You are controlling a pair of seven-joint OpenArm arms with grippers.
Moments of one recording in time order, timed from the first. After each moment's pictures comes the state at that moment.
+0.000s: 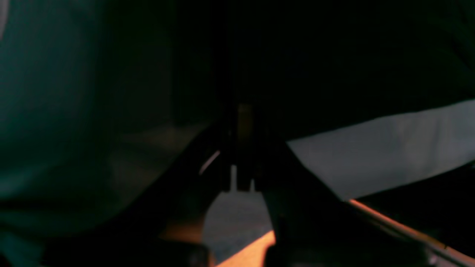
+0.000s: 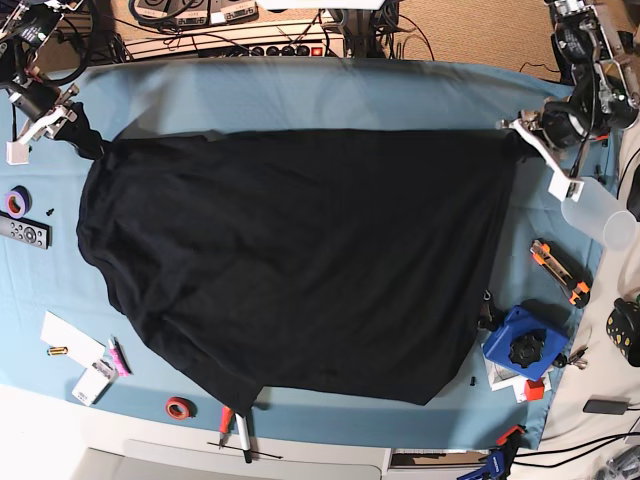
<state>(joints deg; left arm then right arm) 17.8 -14.3 -27.1 104.2 -46.2 -24.1 71.1 -17.2 24.5 52.2 81.0 81.2 39.8 -78.2</state>
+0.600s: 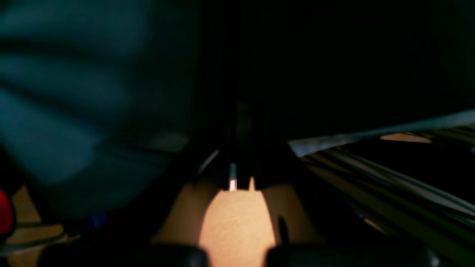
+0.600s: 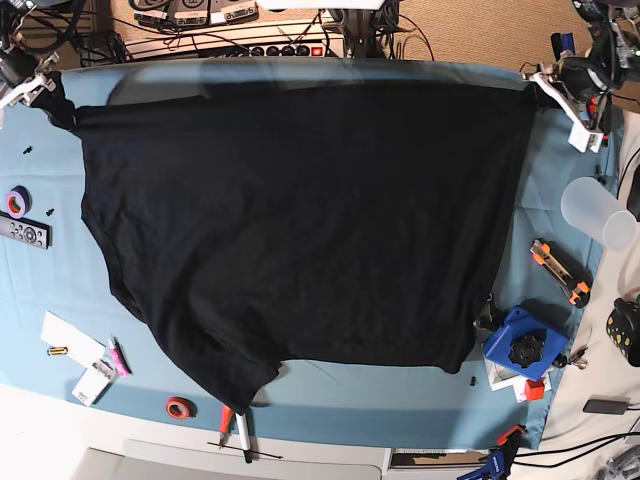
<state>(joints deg) 28.2 -14.4 -36.2 104.4 -52.5 -28.2 72.7 -25.4 23.7 62.5 84.8 81.4 39.8 -78.7</state>
